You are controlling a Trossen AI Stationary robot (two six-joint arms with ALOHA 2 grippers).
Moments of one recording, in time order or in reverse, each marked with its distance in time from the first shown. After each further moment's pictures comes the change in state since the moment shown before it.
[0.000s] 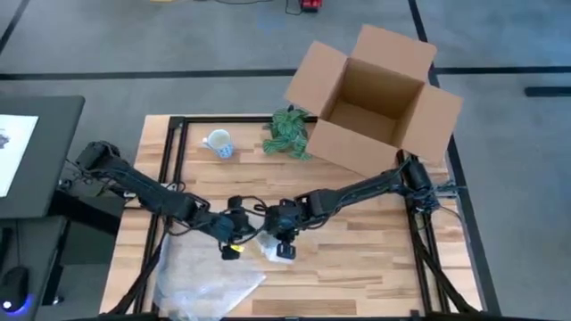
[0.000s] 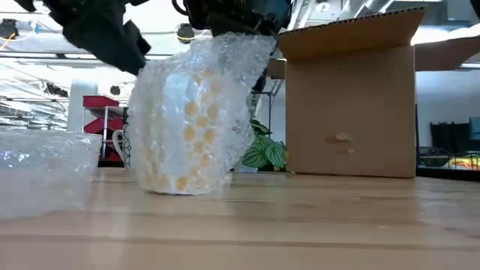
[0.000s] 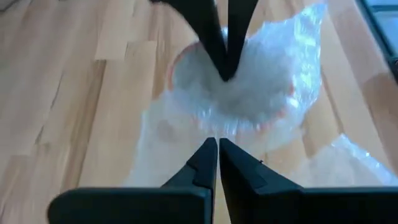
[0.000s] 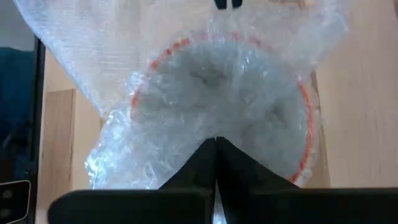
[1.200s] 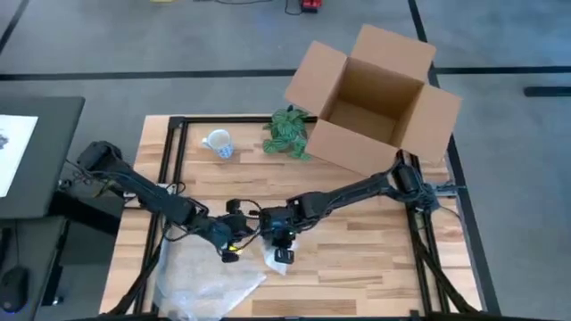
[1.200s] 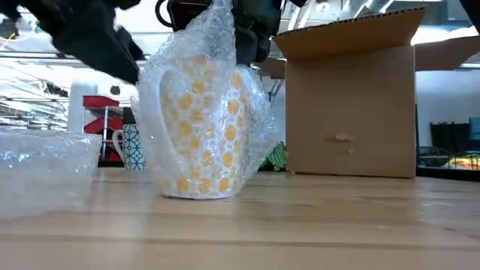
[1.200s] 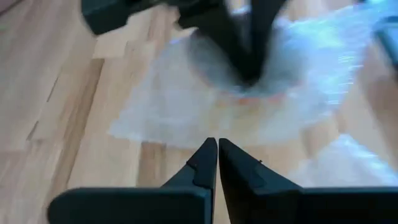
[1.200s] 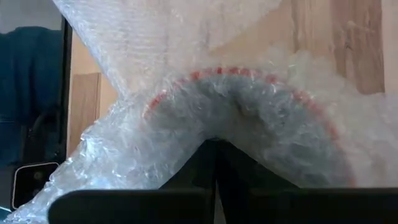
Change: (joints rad) left arm -0.059 -0.010 -0.048 0.121 -0.057 -0.012; right arm -0.013 0.089 0.071 -0.049 -0.131 -0.026
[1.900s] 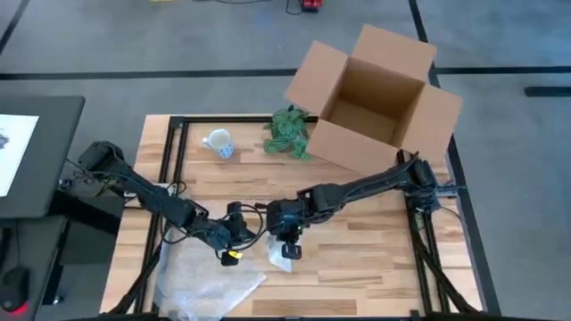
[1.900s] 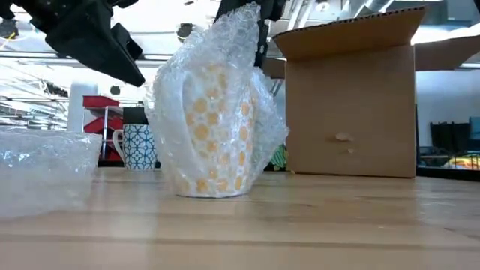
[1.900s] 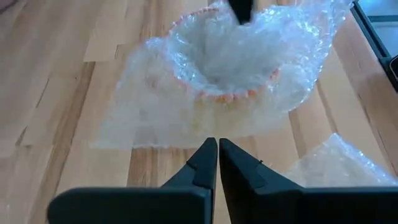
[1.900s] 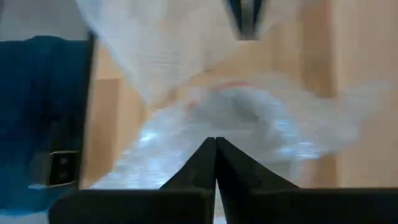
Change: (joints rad) left arm -0.007 0.028 0.000 0.006 -0.007 -0.006; right arm 0.011 -0.120 -0.001 -0.015 -0.008 -0.027
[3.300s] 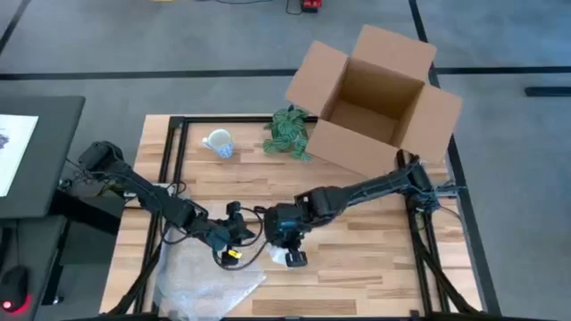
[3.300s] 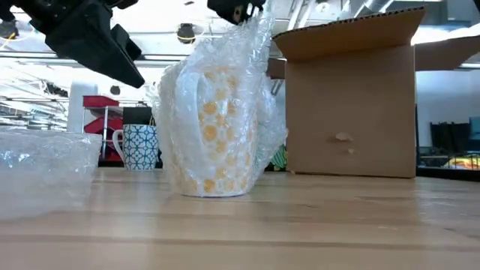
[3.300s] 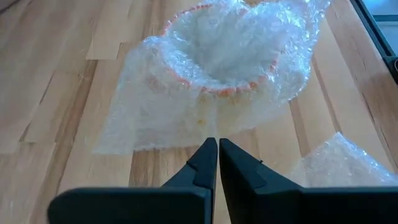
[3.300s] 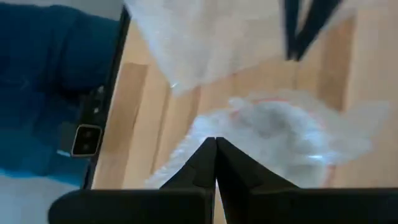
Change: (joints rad) left arm 0.000 0.000 0.000 -0.008 -0.010 -0.010; right arm 0.047 0.049 0.229 -0.235 0.033 -0.129
